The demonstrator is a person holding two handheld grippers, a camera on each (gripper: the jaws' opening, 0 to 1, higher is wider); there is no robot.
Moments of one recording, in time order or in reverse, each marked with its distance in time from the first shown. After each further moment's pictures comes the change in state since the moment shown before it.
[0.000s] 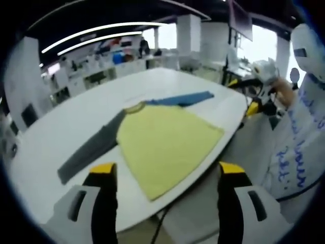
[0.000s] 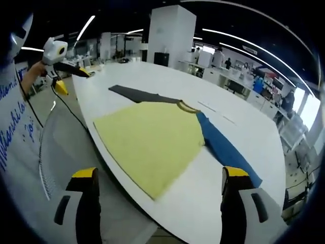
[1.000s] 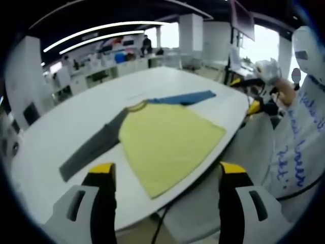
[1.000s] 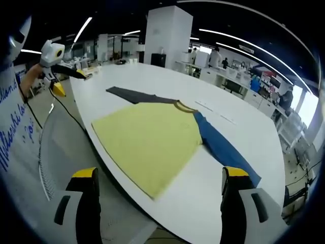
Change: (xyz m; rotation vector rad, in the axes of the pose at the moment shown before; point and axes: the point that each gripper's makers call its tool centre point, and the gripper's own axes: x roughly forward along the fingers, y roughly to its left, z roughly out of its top) left arm -0.003 0.003 -0.004 -0.008 0.010 0.017; right arm -0.004 -0.005 -0.003 0.019 -0.010 -0.021
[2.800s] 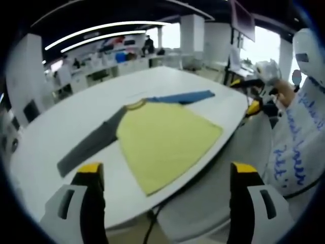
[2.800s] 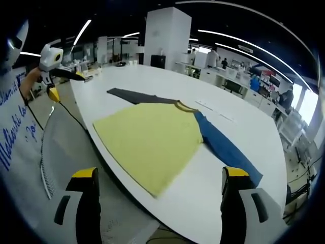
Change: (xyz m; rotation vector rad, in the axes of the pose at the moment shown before) left arm -0.002 -0.008 -0.010 -0.014 -0.007 0.008; right arm -0.003 0.003 -0.007 0.014 -0.016 0.005
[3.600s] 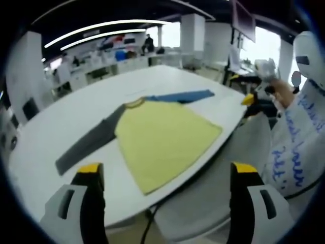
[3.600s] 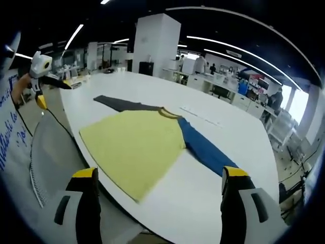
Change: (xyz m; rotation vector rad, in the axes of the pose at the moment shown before) left arm 0.001 -0.003 -0.001 -0.019 0.015 -0.008; right arm -0.006 -0.048 0.004 0.029 -0.054 -0.114
